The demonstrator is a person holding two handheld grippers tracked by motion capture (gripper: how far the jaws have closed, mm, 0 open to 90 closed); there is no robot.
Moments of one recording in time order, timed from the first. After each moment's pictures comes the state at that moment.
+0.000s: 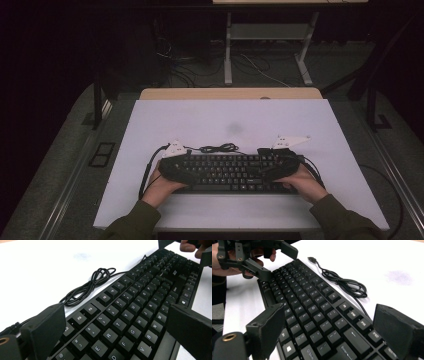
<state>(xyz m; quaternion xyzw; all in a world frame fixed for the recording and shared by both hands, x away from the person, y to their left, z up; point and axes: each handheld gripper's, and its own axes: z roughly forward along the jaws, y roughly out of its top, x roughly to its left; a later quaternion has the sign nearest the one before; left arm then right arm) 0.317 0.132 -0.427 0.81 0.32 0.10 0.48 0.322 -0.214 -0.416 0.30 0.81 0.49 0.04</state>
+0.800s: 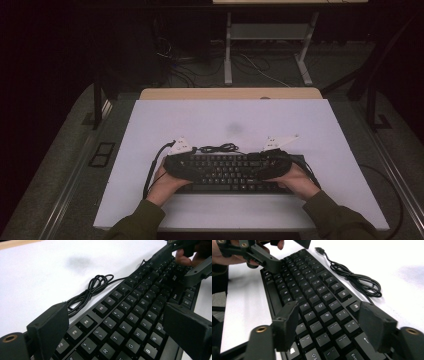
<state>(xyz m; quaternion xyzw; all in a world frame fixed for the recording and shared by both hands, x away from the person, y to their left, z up) 0.321 0.119 -0.422 0.81 0.31 0.10 0.48 0.326 -0.196 -0.421 0.28 0.84 0.47 0.03</state>
